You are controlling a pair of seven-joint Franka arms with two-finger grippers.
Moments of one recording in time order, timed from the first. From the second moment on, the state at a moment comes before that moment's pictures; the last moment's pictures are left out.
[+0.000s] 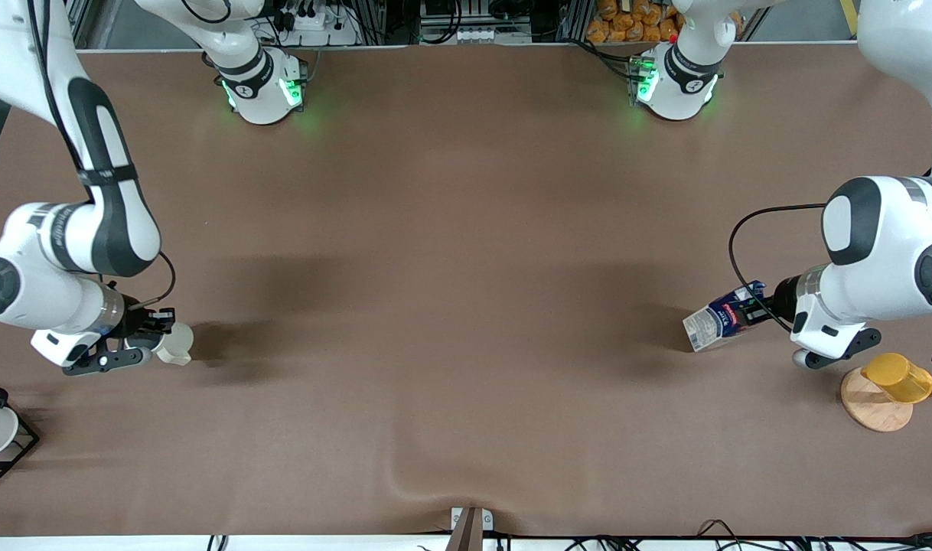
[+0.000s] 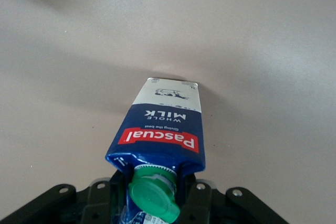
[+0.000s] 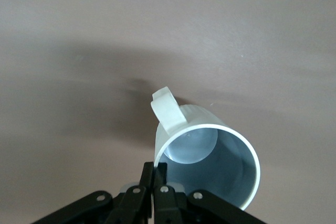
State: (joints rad) left arm 0.14 0.41 -0.19 -1.65 0.02 1.90 -0.40; right arm -0.06 0.44 0.01 -1.67 -0.04 2.02 -0.21
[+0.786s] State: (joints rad) left arm 0.14 0.39 -0.22 -1.57 0.02 1.77 -0.40; right arm 0.42 0.43 0.12 -1.51 -0.02 1.92 0.63
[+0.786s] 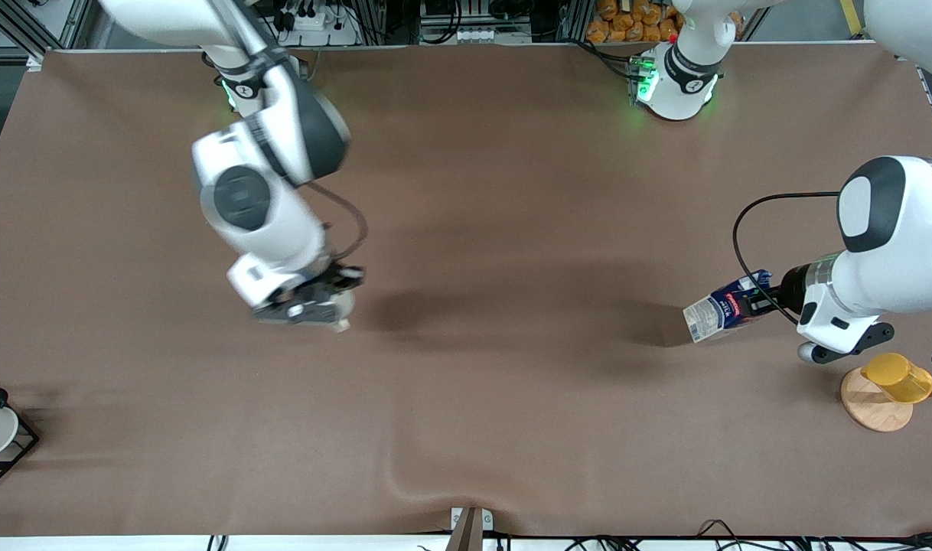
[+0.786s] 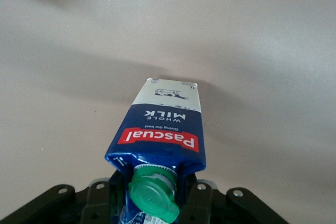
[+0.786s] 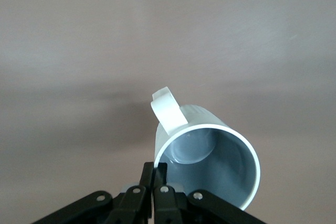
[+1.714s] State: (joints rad) left arm 0.15 0.37 -0.23 -1.56 0.02 1.72 -0.40; right arm 0.69 0.63 0.12 -1.51 -0.01 2.12 0.98
